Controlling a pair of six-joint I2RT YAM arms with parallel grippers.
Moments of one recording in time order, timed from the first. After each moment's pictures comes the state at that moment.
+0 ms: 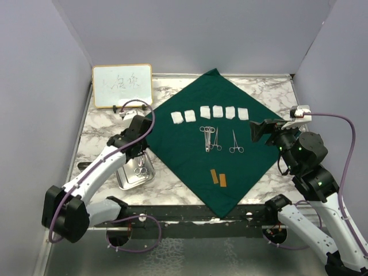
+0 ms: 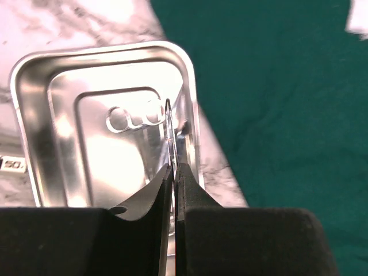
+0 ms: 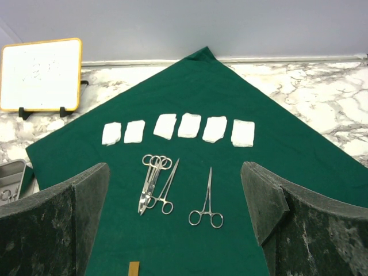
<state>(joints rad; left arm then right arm) -0.47 1.19 0.88 -0.64 -0.43 -0.64 0.45 0.58 0.88 -0.37 0.25 0.18</state>
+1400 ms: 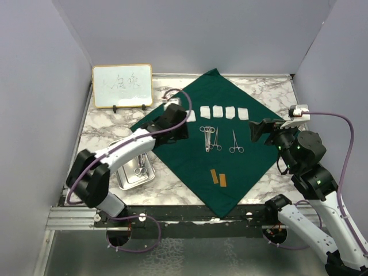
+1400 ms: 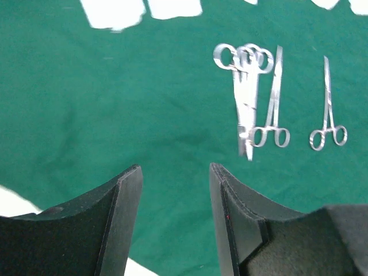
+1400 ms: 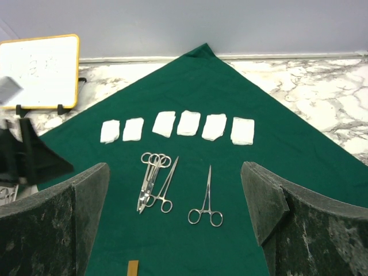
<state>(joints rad) -0.65 1.47 1.08 -0.40 -0.21 -0.64 0.45 0.59 0.87 -0.37 0.25 0.18</state>
